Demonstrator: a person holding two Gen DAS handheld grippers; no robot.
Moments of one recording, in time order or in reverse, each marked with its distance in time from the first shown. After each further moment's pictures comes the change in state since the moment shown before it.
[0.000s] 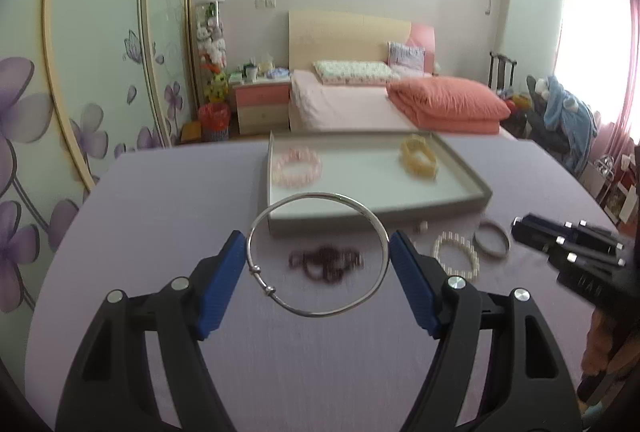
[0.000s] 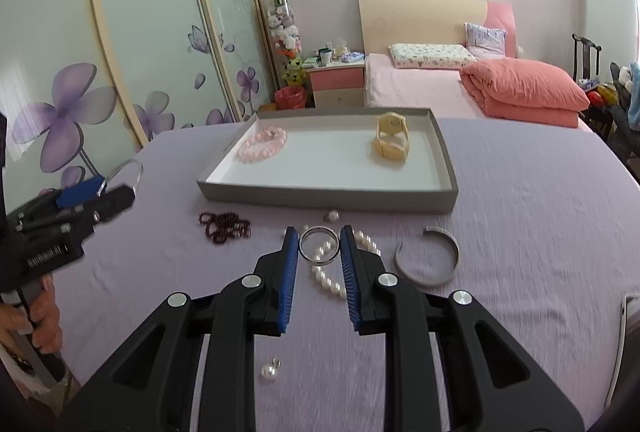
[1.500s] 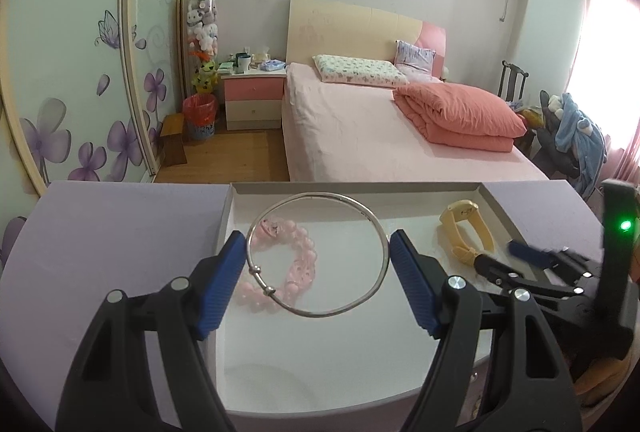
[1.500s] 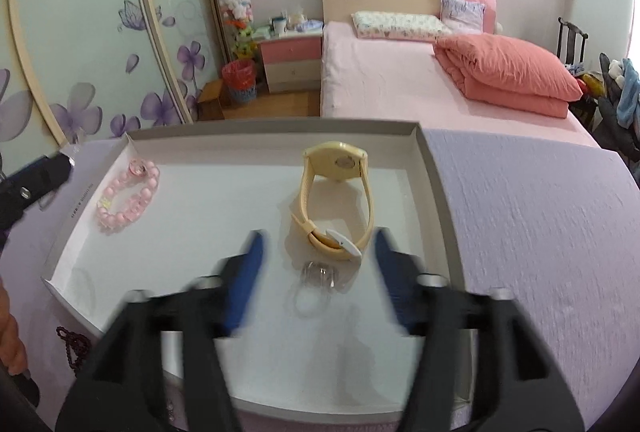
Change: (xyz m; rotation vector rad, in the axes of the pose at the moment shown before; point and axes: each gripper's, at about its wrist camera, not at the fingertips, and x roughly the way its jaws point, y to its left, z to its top) left arm 0.191 0.005 0.088 -0.061 0.043 -0.035; right arm 0.178 -0.068 0.080 0.024 0.110 -0.154
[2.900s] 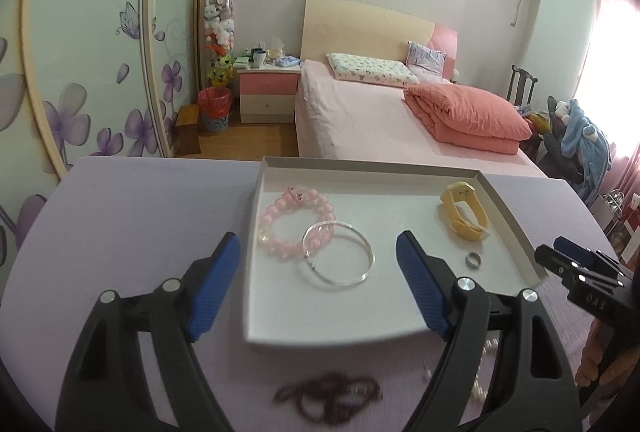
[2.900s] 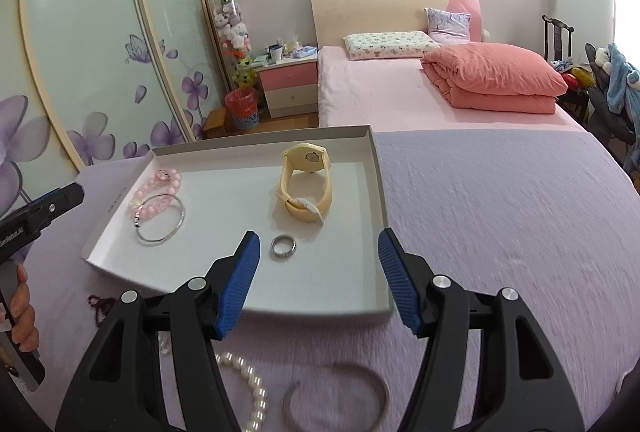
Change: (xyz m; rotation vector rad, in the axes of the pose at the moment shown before) left arm -0.057 0.014 -0.026 -0.041 0.002 0.031; right arm -0.068 -0.034 -0.029 0.070 -0.078 0.039
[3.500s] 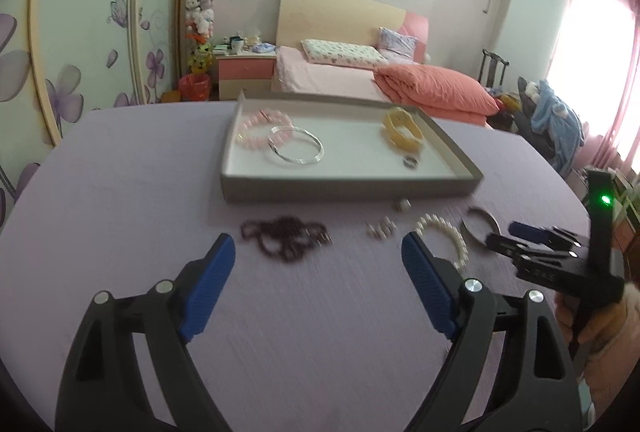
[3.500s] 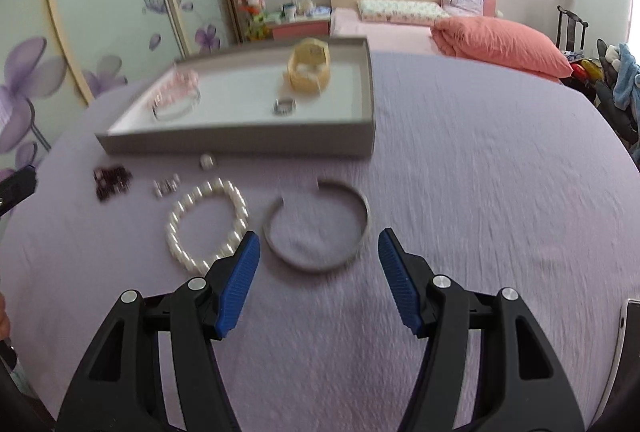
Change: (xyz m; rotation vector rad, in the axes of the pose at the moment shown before) left arm -0.088 -0.025 -0.104 0.035 0.043 -0.089; right arm -0.028 -0.010 -0.085 -0.089 0.153 0.005
